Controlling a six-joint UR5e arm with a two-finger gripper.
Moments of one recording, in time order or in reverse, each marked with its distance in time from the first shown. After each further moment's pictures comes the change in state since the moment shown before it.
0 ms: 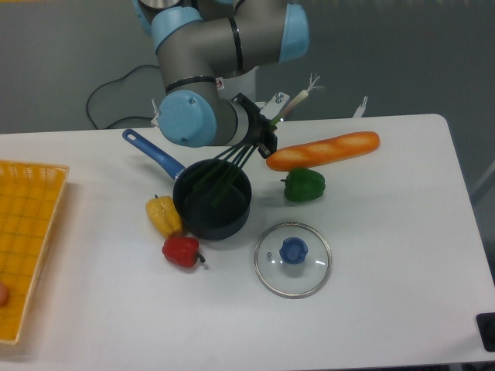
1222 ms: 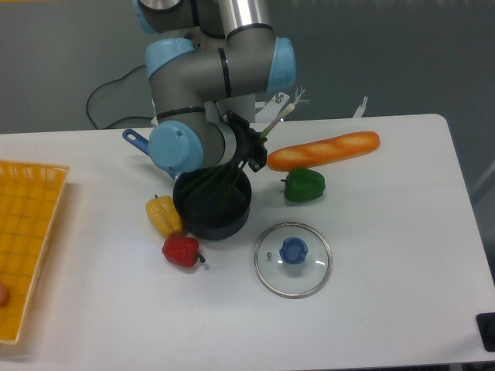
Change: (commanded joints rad) arm -0.034 -0.081 -0.002 0.009 0.017 -0.120
